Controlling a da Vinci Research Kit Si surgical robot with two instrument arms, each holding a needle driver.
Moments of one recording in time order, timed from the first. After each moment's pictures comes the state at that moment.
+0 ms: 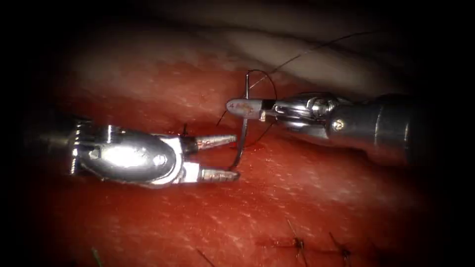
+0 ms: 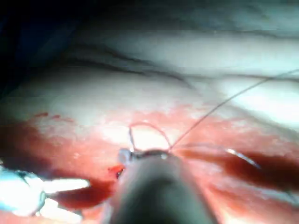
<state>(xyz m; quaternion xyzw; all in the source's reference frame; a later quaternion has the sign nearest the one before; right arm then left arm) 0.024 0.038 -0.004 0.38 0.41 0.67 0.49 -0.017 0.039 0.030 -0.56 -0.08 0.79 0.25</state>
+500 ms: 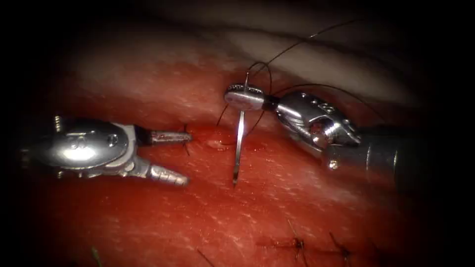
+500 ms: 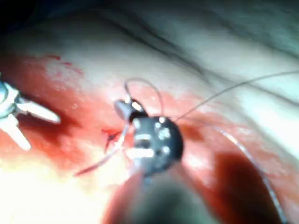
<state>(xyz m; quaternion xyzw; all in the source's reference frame) 0.024 0.039 -0.003 0.23 0.61 0.45 0.61 -0.010 0.041 0.031 -0.49 -0.23 0.81 0.22</state>
